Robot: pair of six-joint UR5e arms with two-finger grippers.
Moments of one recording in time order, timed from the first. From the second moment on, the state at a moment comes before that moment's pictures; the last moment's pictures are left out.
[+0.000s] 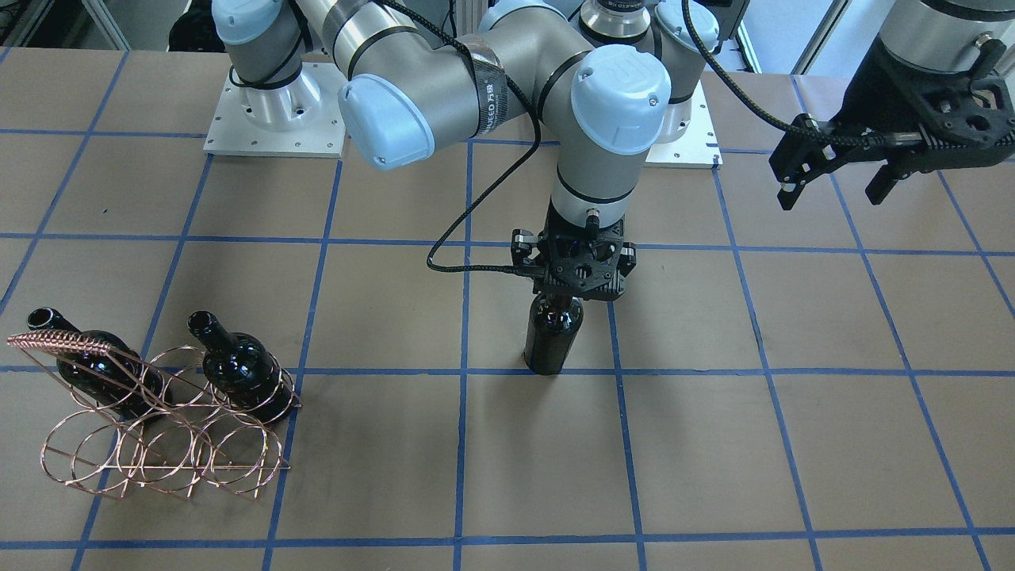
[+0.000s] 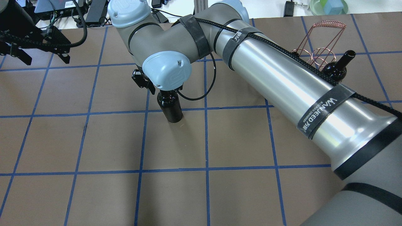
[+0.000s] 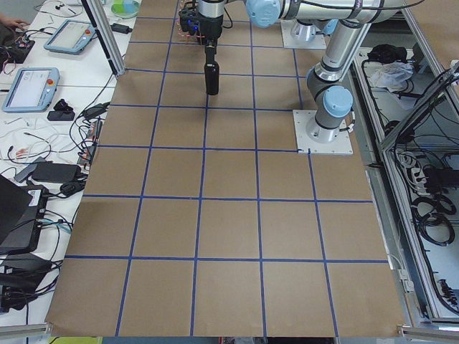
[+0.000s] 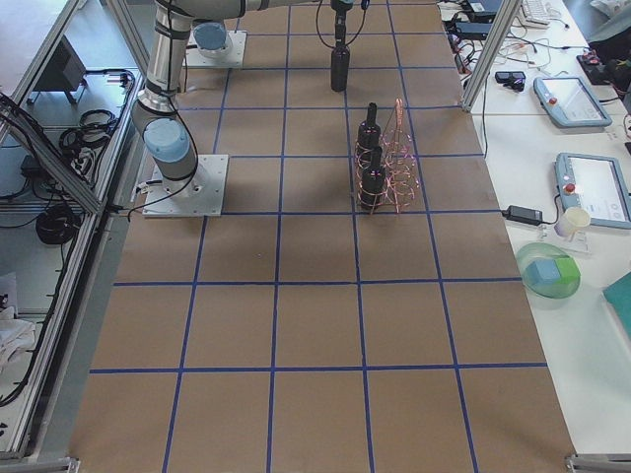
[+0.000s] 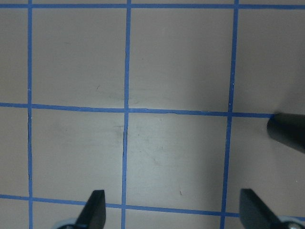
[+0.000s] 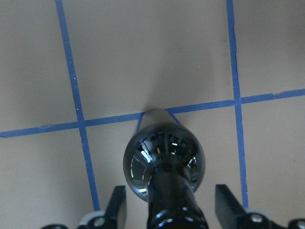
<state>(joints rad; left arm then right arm) -1.36 -1.54 -1.49 -1.59 1.64 0.17 2.14 -1.04 1.20 -1.74 -1.58 0.71</state>
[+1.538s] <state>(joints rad) -1.39 -1.53 -1.50 -1.60 1.60 0.15 1.94 -1.28 1.27 -1.55 -1.58 0.43</state>
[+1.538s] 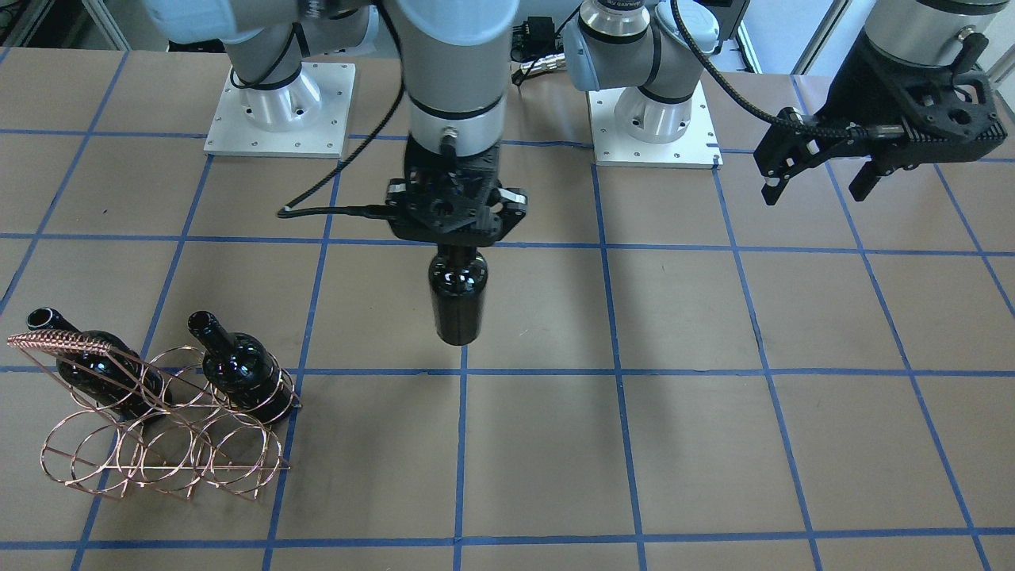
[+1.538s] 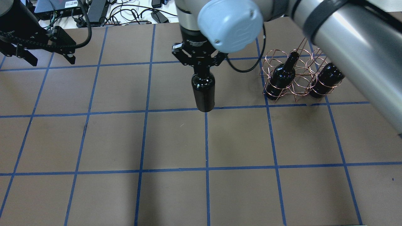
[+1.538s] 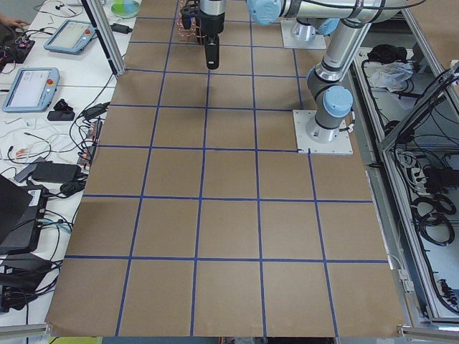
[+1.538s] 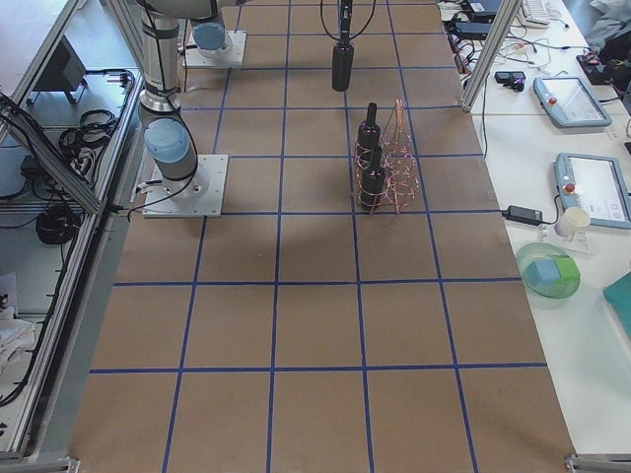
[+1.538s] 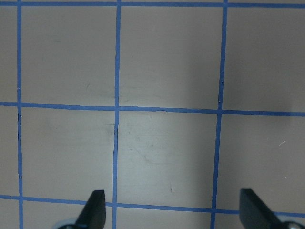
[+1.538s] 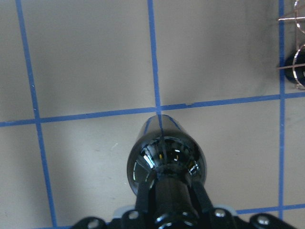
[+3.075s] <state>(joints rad) -1.61 -1.53 -1.56 -1.53 1.59 -0.05 1.42 -1.39 1.25 -1.45 -1.62 -0.15</state>
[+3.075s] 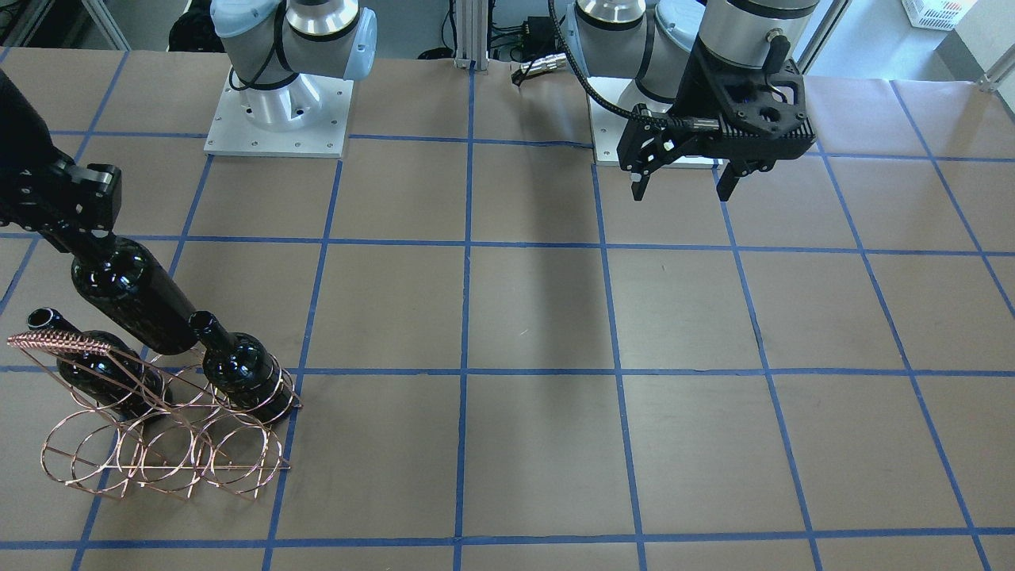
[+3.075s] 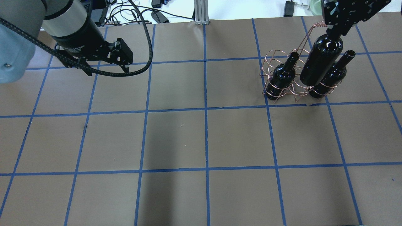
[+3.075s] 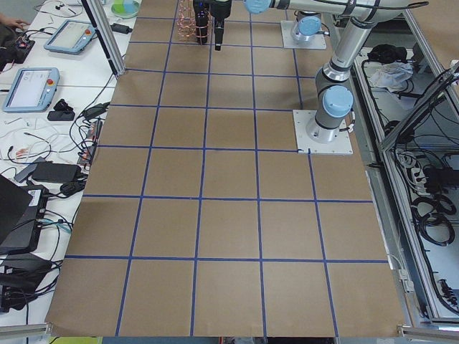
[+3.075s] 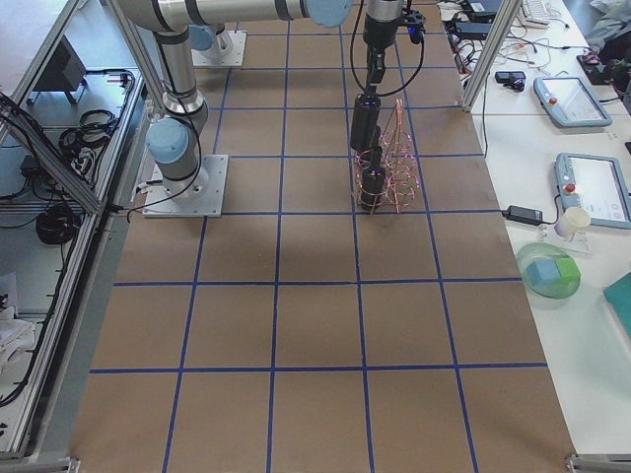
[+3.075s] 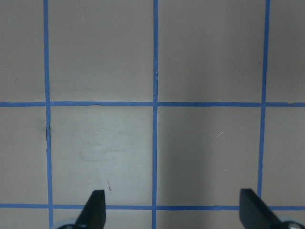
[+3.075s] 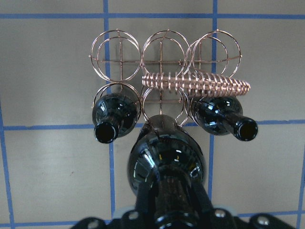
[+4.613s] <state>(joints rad) -1.60 -1.52 -1.58 -1.54 1.58 -0.05 1.37 -1.32 1.33 -1.62 -1.57 -0.21</state>
